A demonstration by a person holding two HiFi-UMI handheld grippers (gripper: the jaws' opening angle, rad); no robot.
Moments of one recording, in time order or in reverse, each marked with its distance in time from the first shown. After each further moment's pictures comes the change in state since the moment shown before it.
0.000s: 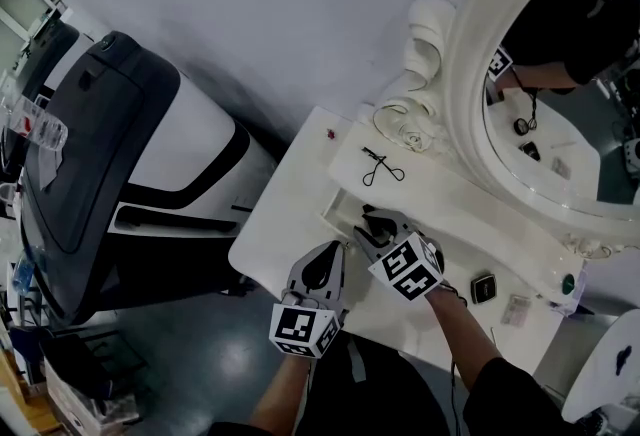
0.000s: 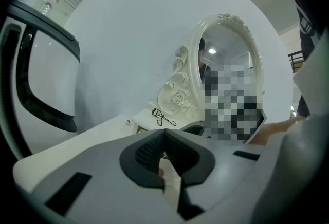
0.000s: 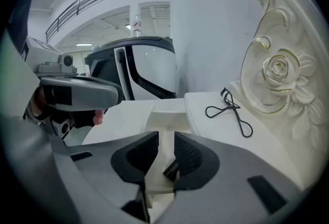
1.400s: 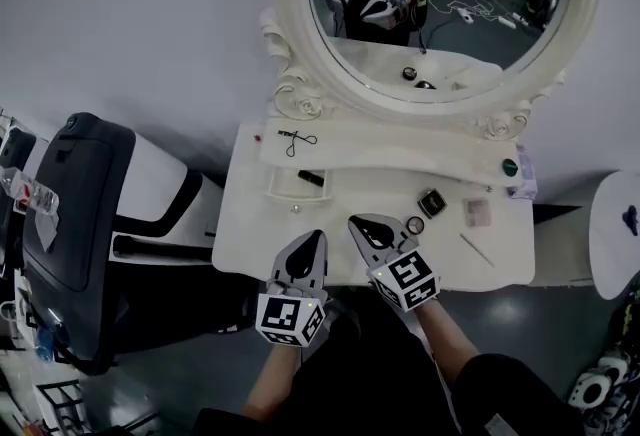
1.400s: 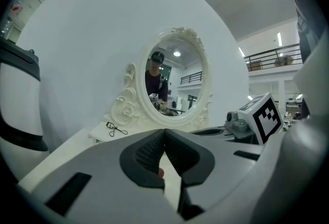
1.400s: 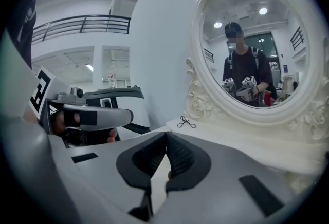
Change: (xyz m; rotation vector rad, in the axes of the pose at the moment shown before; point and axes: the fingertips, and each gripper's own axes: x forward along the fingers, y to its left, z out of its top) left arm -0.108 -0.124 0.026 0.189 -0.013 -0.374; right arm -0.199 0.092 -0.012 0.351 -0.416 -0.445
